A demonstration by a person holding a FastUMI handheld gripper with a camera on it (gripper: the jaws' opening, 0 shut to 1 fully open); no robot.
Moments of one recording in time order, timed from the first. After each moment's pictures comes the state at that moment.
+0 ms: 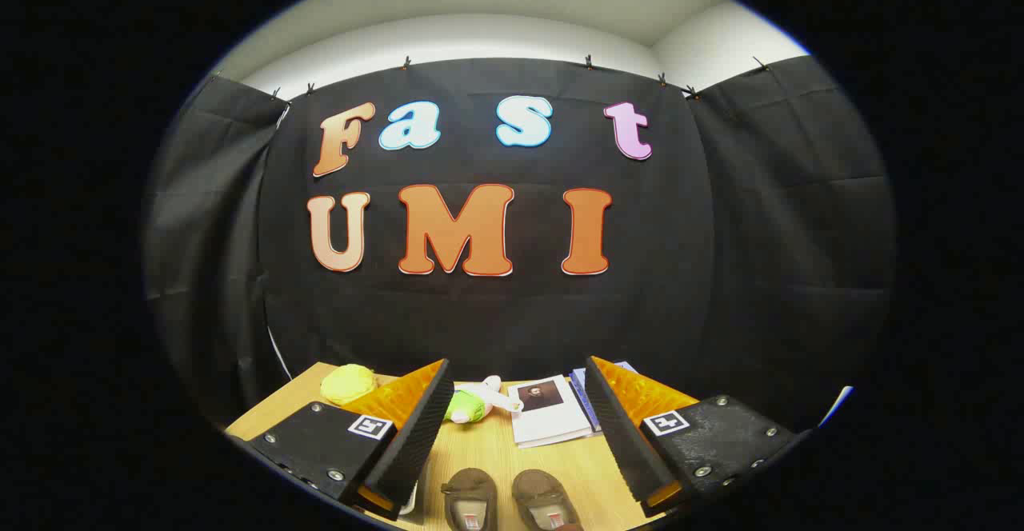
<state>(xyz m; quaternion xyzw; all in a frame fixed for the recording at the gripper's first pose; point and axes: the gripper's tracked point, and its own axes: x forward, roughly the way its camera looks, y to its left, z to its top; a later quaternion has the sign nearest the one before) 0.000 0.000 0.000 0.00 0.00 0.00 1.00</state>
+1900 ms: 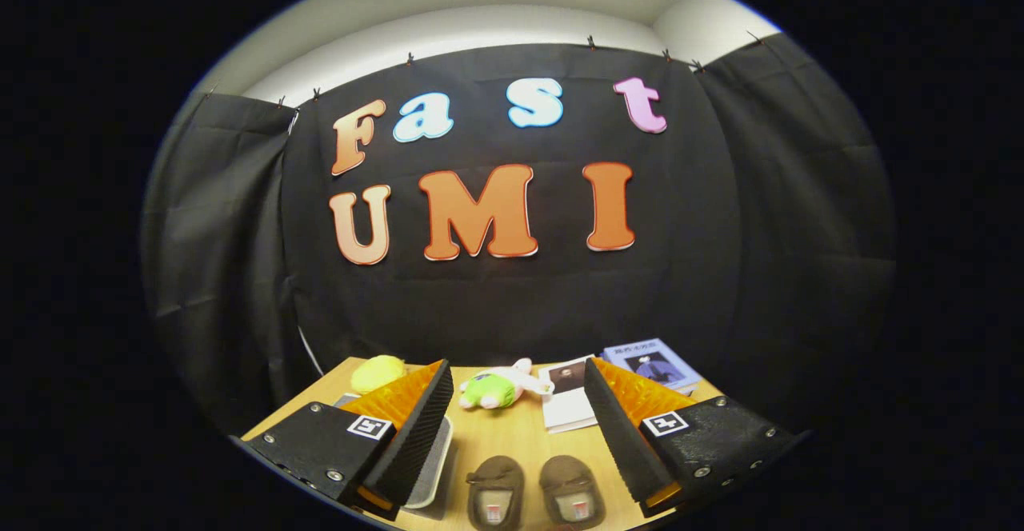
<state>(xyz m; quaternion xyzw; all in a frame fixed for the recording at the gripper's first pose) -0.001 0.028 -0.051 0.06 0.06 0.08 0.99</state>
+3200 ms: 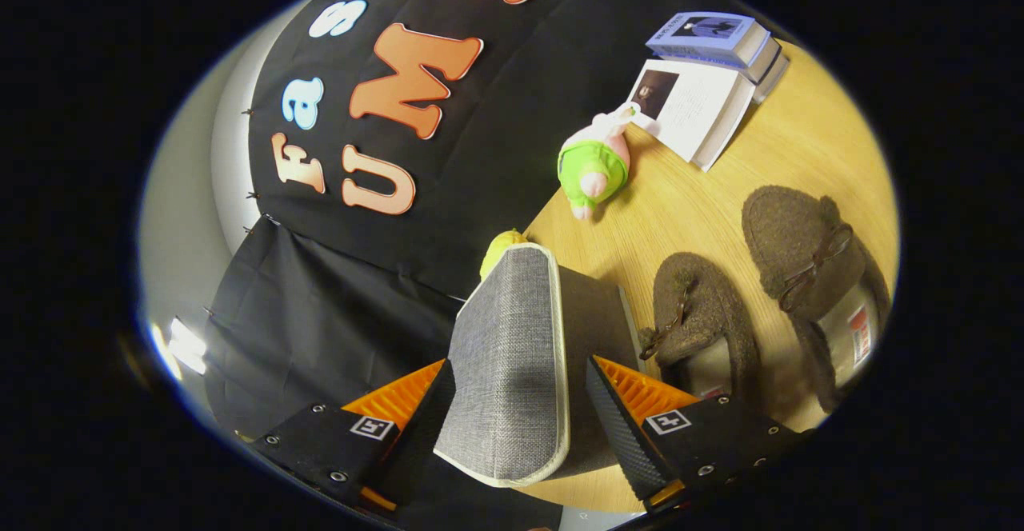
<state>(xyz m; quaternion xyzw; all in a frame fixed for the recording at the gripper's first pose) -0.006 0.154 -0.257 0.44 0.36 0.27 0.78</state>
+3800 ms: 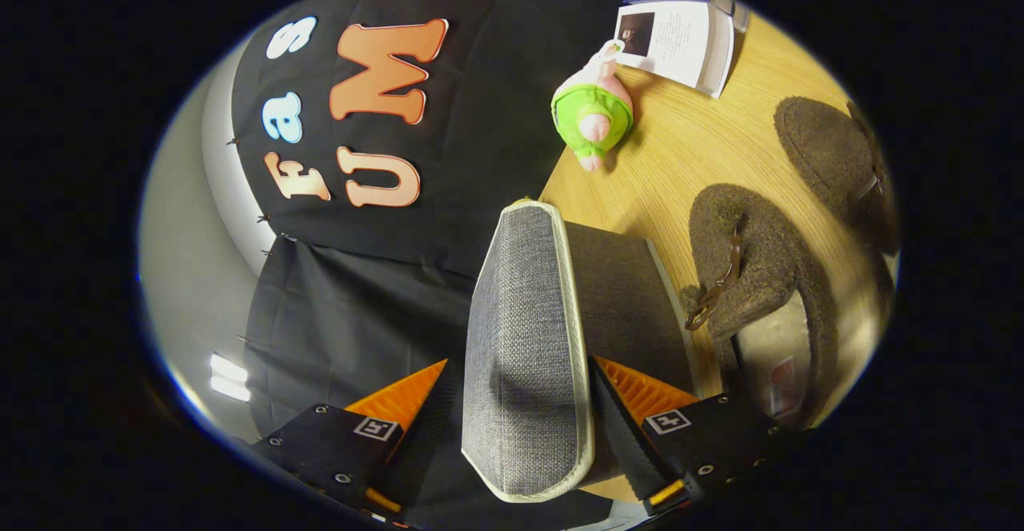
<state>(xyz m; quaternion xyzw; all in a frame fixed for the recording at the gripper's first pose) -0.005 0.188 -0.264 0.50 0.38 0.30 0.72</state>
